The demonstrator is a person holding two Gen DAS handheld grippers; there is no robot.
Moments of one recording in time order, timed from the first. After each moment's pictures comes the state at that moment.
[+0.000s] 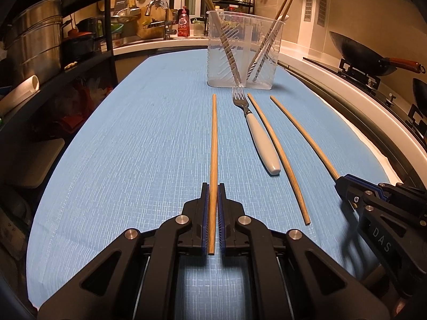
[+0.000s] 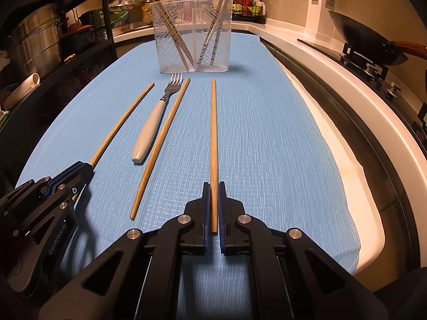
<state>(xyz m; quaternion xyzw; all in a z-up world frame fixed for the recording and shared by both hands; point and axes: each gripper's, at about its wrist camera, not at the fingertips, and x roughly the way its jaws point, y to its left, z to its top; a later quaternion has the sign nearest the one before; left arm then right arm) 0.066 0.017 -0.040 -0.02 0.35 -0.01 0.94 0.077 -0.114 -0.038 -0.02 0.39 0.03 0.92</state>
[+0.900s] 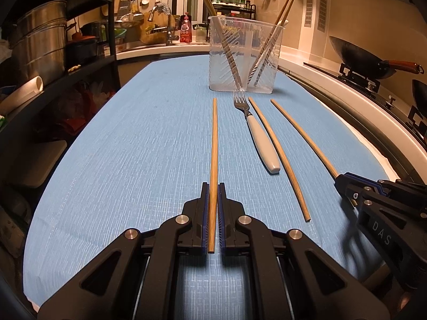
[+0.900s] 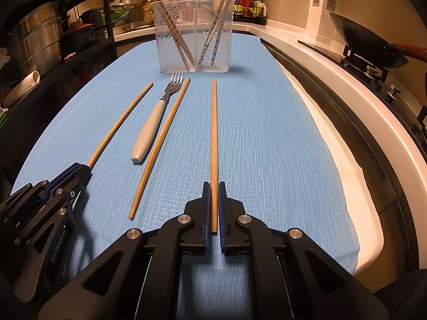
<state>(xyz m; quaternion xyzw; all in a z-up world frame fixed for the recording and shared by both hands) 0.058 0.015 -0.043 -0.02 0.33 0.00 0.94 0.078 -0.114 -0.039 -0.02 0.39 0.03 0.92</state>
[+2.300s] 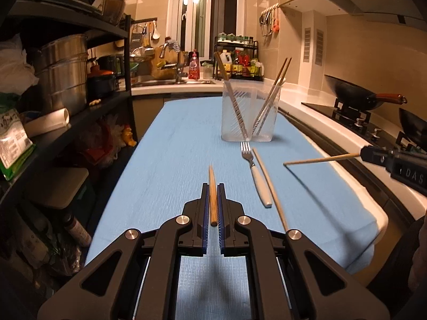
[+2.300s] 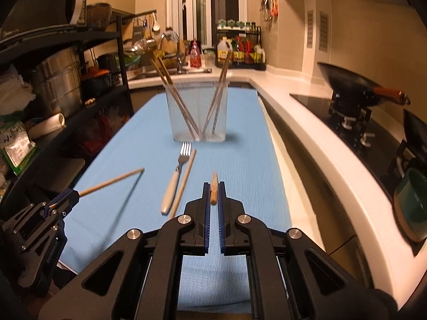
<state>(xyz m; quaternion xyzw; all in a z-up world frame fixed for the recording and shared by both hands) -0.004 0.039 0.038 -0.02 0.24 0.01 0.97 0.022 -0.138 0.075 -0.01 0.28 0.06 0.96</state>
